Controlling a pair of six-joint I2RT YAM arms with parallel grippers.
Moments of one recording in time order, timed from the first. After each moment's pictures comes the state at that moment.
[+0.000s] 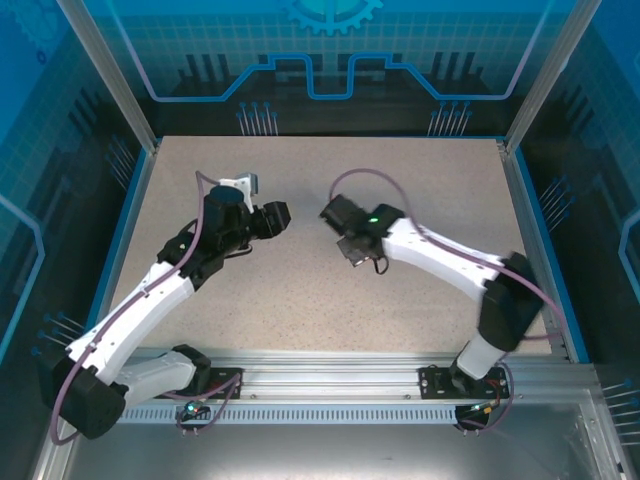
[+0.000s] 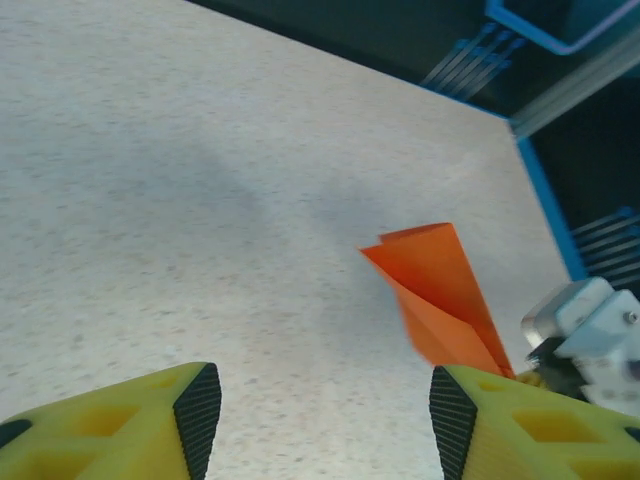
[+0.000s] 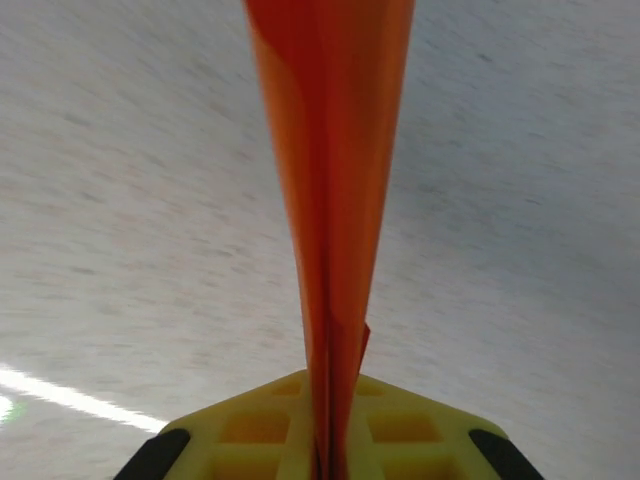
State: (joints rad) left arm -0.45 1.08 0.96 -0.41 -0.01 -0.61; right arm 0.85 1.72 1.42 -1.05 0.51 0.28
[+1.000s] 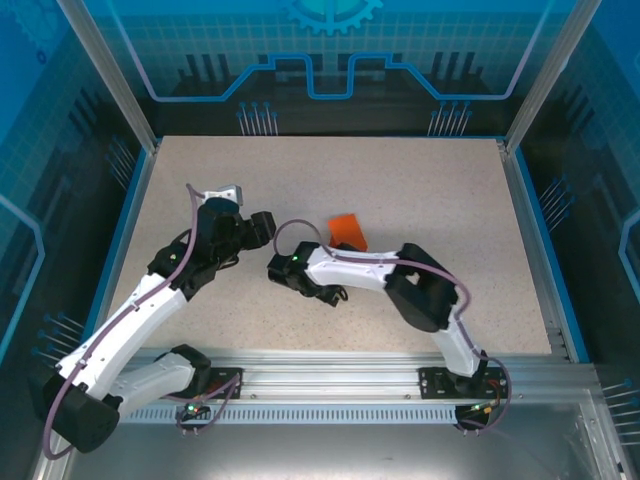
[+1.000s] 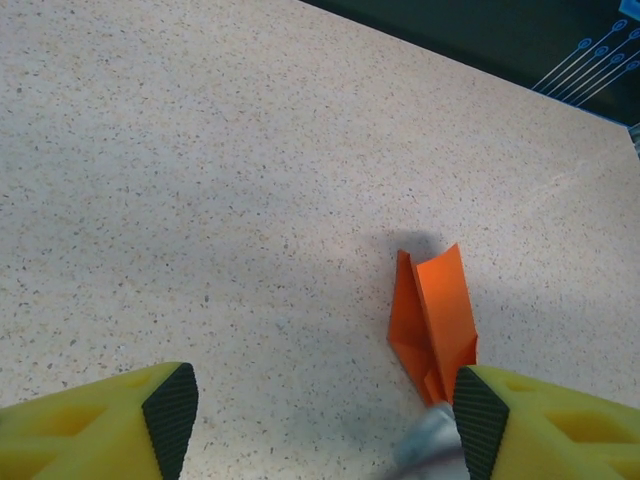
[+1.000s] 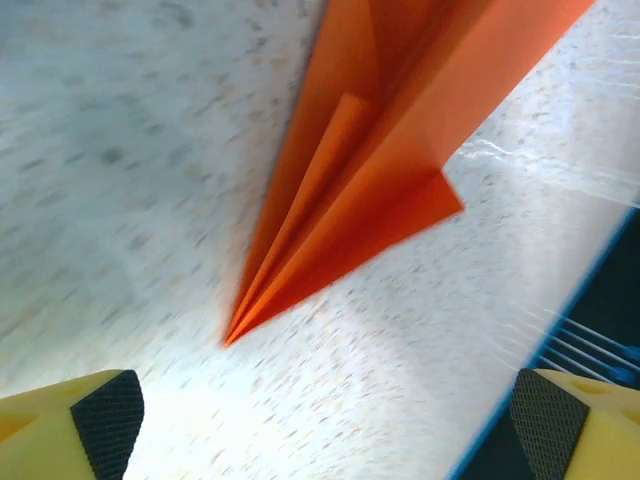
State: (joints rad) left arm -0.45 1.01 0.93 -0.55 -0.16 -0.61; right arm 1.08 2.05 1.55 -1.25 0.67 0.25
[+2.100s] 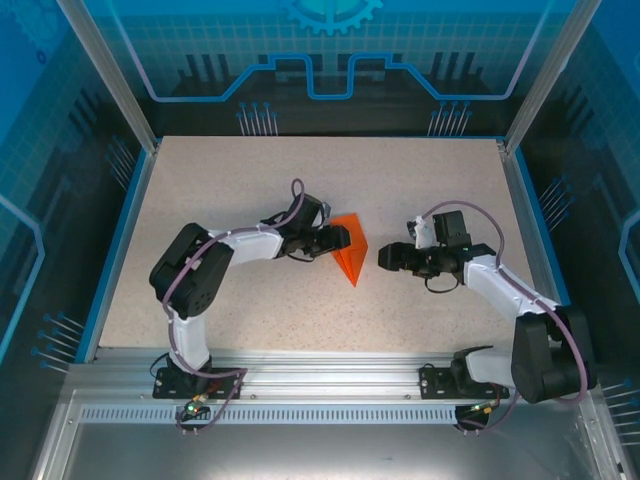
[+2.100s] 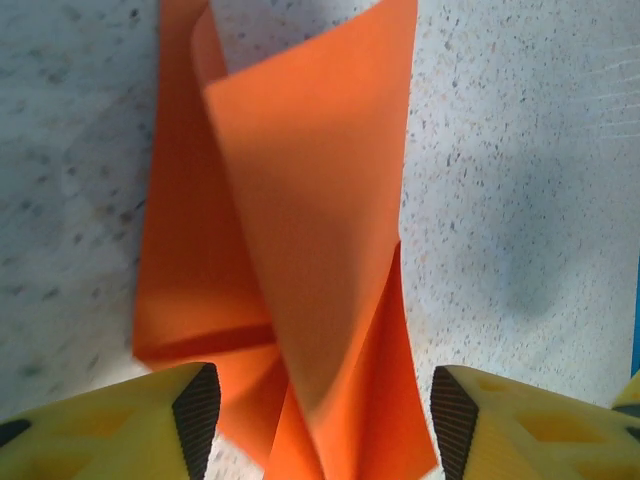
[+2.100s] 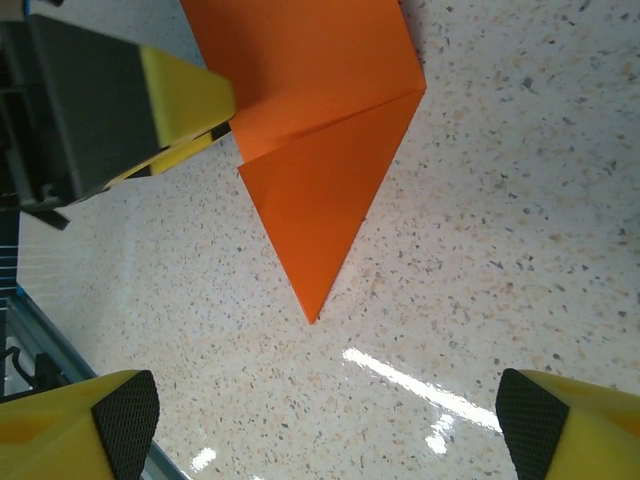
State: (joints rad) left arm -0.56 1.92 1.12 -0.04 0.36 -0.80; right arm 0.17 1.28 0.68 -0.40 -0.61 0.36
